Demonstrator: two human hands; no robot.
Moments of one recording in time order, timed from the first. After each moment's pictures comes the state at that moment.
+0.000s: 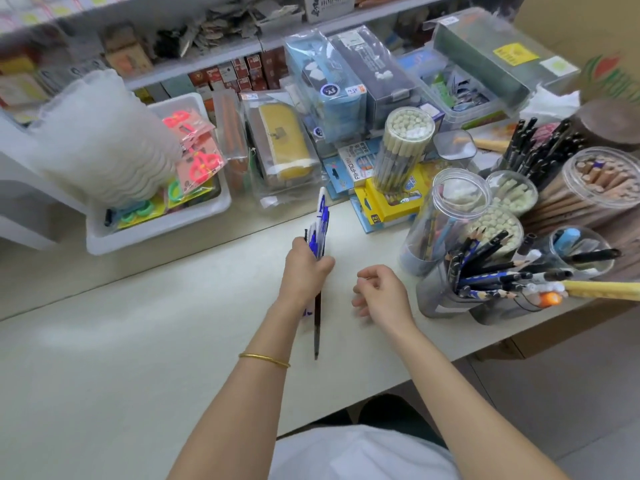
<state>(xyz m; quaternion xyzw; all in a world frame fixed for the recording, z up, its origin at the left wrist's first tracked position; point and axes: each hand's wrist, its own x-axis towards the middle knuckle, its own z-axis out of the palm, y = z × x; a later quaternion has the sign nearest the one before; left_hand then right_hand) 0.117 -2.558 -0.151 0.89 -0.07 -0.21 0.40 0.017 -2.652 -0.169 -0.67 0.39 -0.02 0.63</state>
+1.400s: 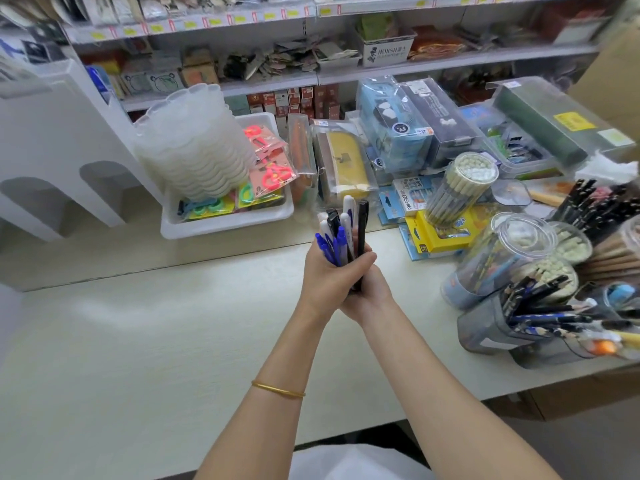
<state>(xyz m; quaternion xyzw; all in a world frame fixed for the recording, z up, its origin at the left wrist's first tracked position) 0.099 -2.514 -0.086 0.64 -0.02 -0.09 0.76 0.094 -2.572 -0.109 -0.16 0.26 0.02 0.95</state>
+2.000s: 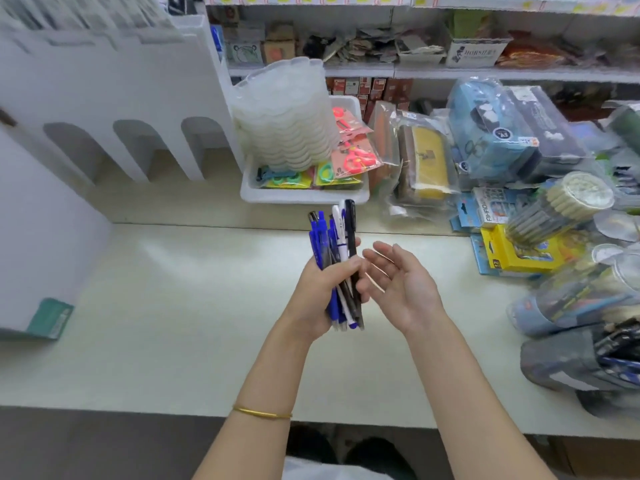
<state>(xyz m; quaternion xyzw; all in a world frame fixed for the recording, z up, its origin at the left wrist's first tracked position) 0.089 -2.398 -0.079 0.46 0.01 -0.26 0.85 0.085 -2.529 -0.091 -0.39 0.29 0.07 0.87</state>
